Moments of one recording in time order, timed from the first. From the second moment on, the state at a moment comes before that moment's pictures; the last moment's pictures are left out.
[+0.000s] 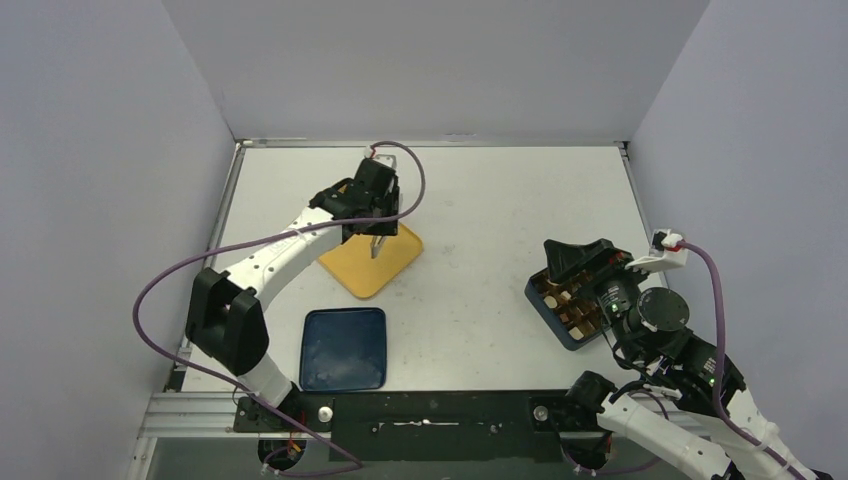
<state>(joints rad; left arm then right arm) -0.62 1.65 1.41 -0.62 -0.20 -0.42 0.82 0.46 0.96 -0.62 0.62 0.66</state>
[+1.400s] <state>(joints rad) -0.31 1.75 1.36 -0.73 -0.08 -0.30 0.82 0.43 0.93 -0.58 0.61 0.64</state>
